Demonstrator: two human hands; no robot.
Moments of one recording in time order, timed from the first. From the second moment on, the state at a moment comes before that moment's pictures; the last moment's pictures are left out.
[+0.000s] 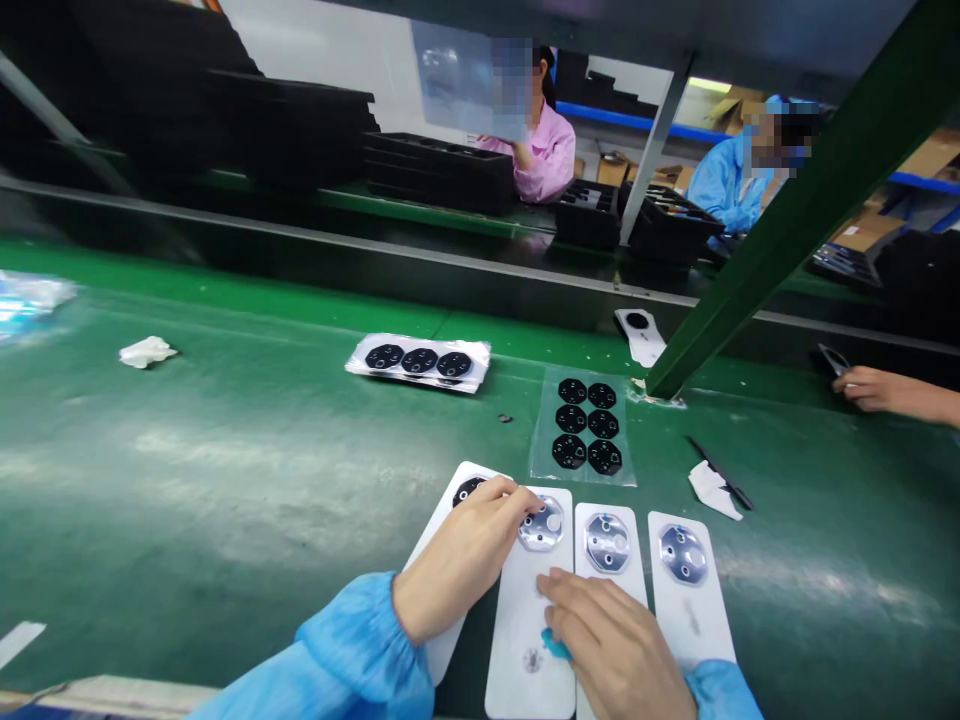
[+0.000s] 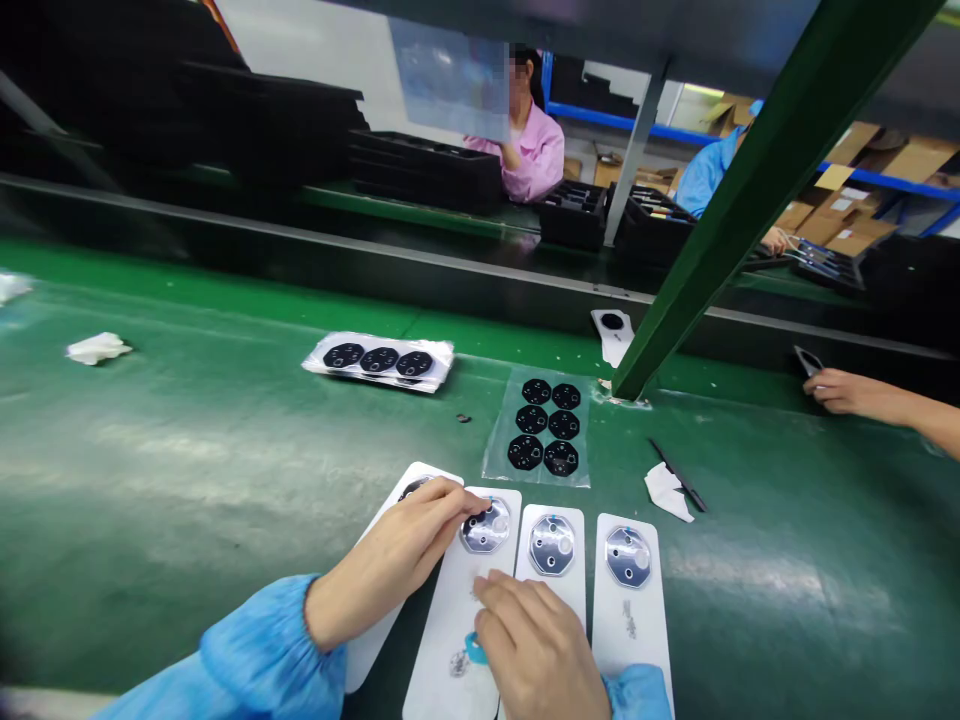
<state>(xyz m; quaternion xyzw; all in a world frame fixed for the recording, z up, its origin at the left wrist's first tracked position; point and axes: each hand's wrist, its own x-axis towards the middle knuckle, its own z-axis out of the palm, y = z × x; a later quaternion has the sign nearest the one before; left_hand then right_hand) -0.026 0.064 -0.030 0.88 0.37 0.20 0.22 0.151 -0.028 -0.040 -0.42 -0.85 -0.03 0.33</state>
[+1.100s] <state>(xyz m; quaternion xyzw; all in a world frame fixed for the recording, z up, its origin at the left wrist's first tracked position) -0.002 0.084 -0.030 0.93 0.27 0.12 0.20 0.147 -0.032 -0.048 -0.43 -0.84 -0.05 0.33</state>
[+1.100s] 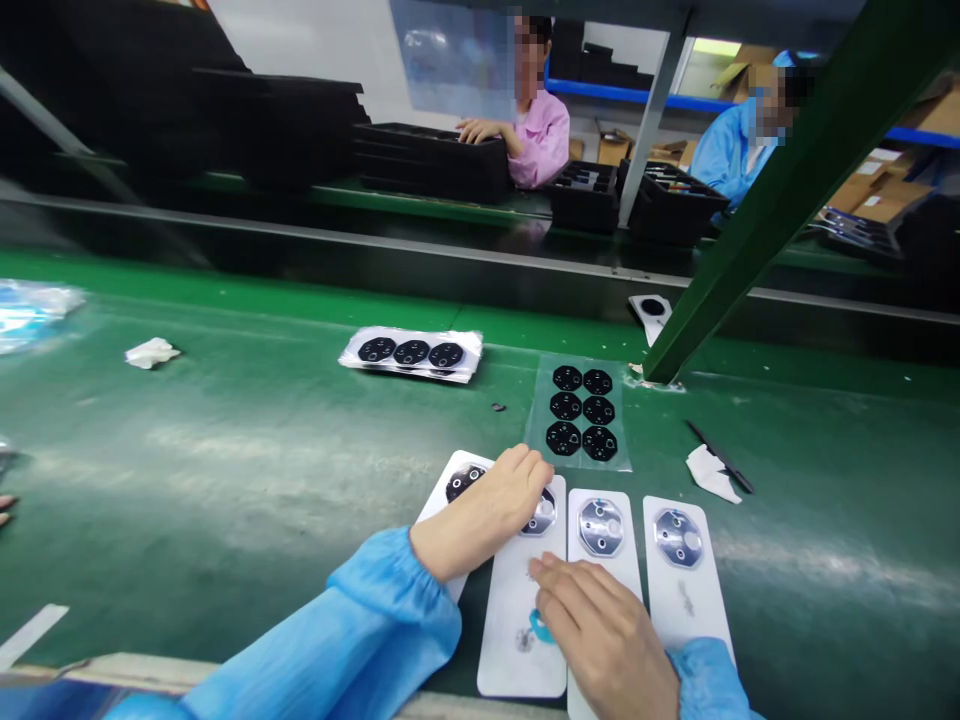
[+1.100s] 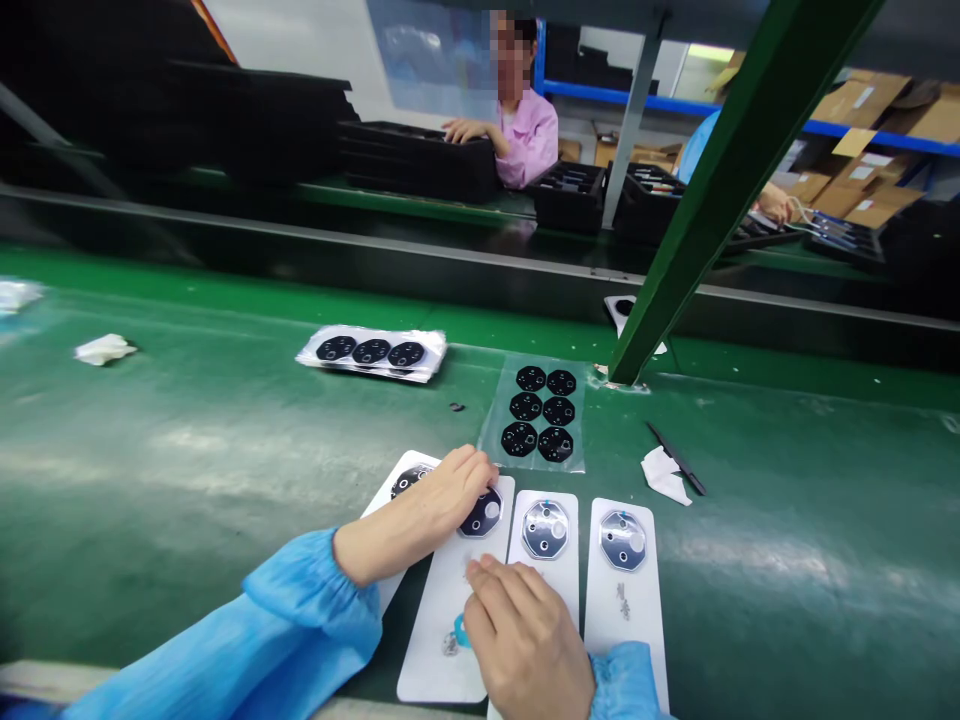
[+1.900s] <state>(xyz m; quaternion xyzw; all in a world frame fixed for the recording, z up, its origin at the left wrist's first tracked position) -0.044 0.003 -0.003 0.88 0.26 0.13 0.38 0.164 -0.038 -0.038 -0.43 -0.83 0.13 0.32</state>
